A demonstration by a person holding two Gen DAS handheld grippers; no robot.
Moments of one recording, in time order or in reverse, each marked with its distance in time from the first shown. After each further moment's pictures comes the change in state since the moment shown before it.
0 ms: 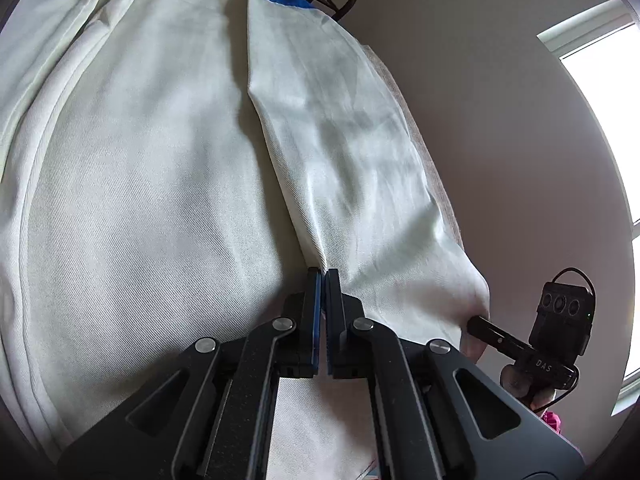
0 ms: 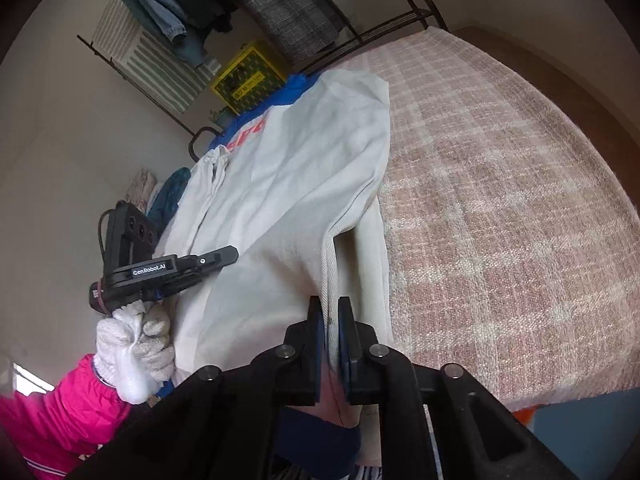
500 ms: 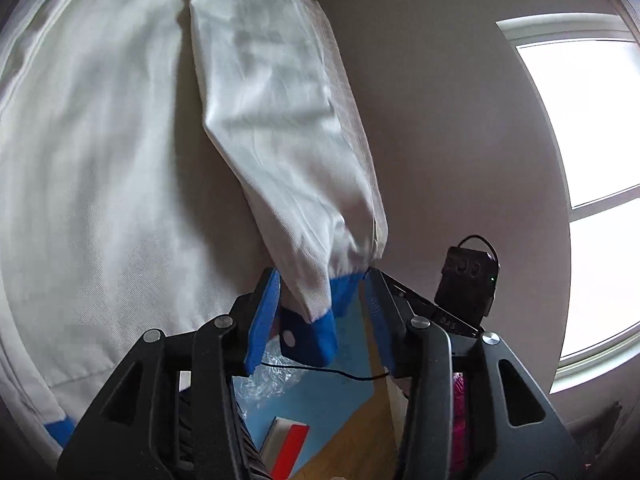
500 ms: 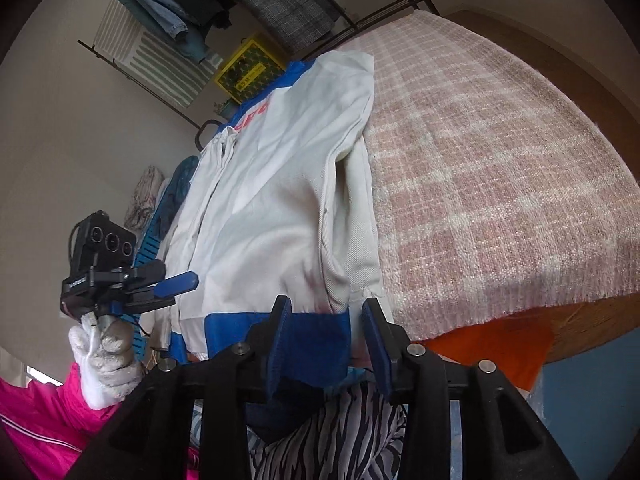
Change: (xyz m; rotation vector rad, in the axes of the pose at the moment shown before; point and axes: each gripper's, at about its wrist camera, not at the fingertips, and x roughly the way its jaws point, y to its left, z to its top) left arm -0.037 -0.046 -0.074 -0.064 0.174 -0.234; right arm -0.024 -0.007 -0.056 0.010 0.041 -0.004
